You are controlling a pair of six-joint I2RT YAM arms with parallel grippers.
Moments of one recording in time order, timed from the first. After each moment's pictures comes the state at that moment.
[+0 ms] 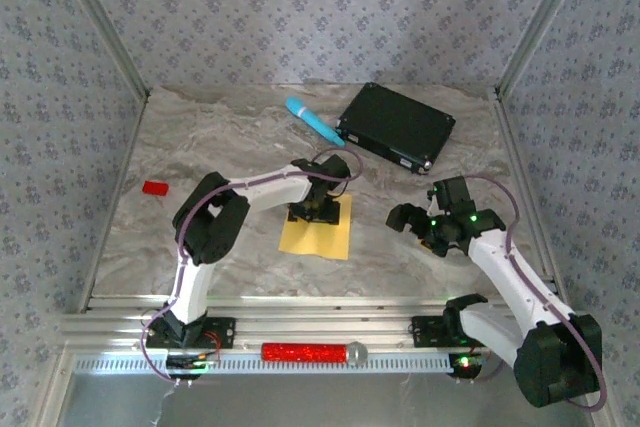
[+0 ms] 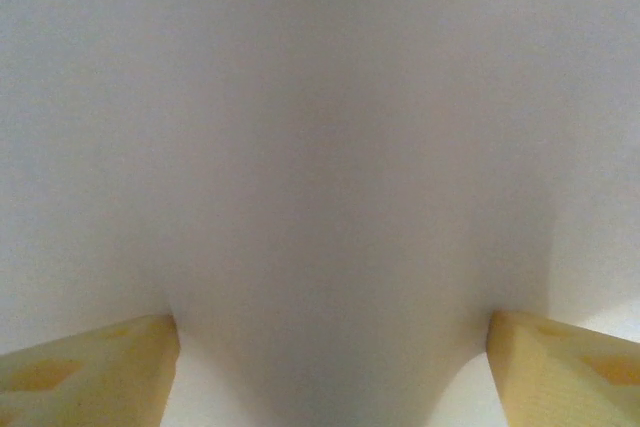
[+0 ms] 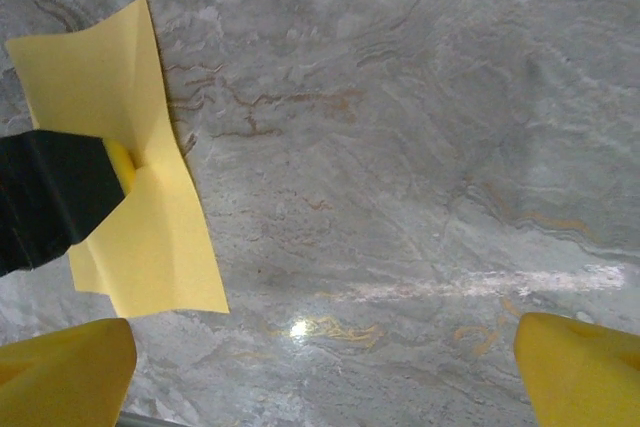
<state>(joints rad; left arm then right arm) -0.84 2.03 1.44 -0.83 -0.08 -0.72 0.23 0.98 0.65 -0.75 -0.32 0.68</state>
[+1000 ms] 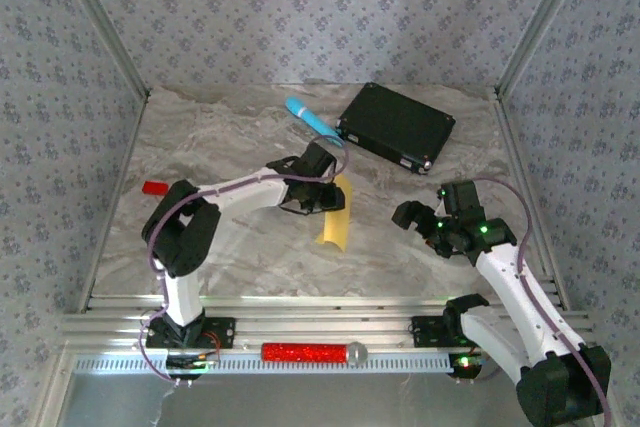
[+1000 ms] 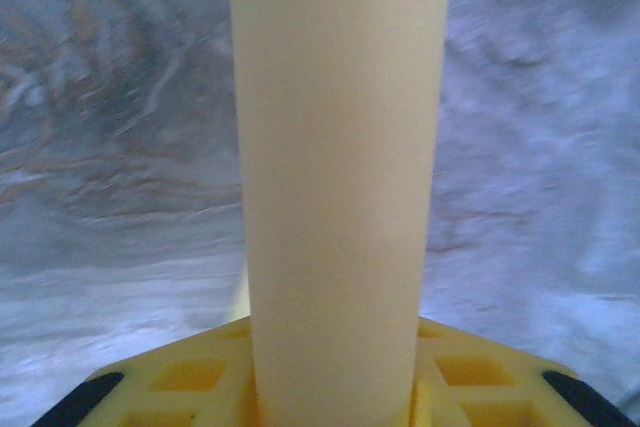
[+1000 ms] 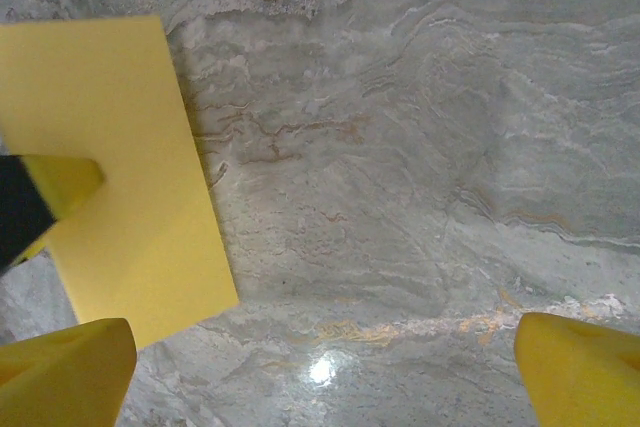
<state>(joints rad) -0.78 1.84 1.27 -0.44 0.26 -0.78 0.23 0.85 0.66 -0.79 -0.28 0.75</state>
